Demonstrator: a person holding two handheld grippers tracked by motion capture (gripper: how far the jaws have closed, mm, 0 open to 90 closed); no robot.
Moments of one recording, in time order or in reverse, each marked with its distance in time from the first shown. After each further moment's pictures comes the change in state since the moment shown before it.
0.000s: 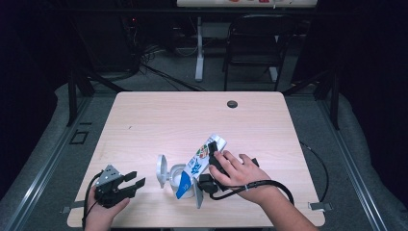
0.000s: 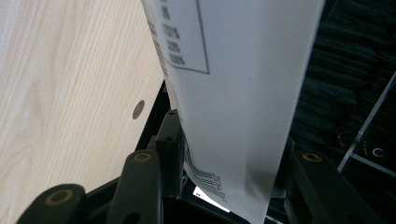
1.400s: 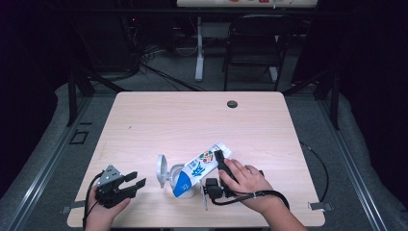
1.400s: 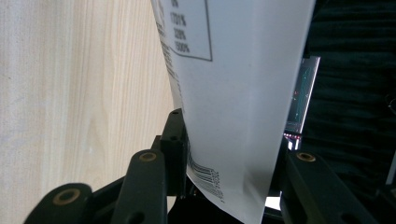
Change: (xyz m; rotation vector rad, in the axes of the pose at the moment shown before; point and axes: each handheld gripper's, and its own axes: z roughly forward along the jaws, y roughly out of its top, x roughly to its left) left arm -0.001 -0.001 0.002 0.002 -0.002 0.002; right arm 0.030 -0.005 -0.003 -0.045 0.047 0.279
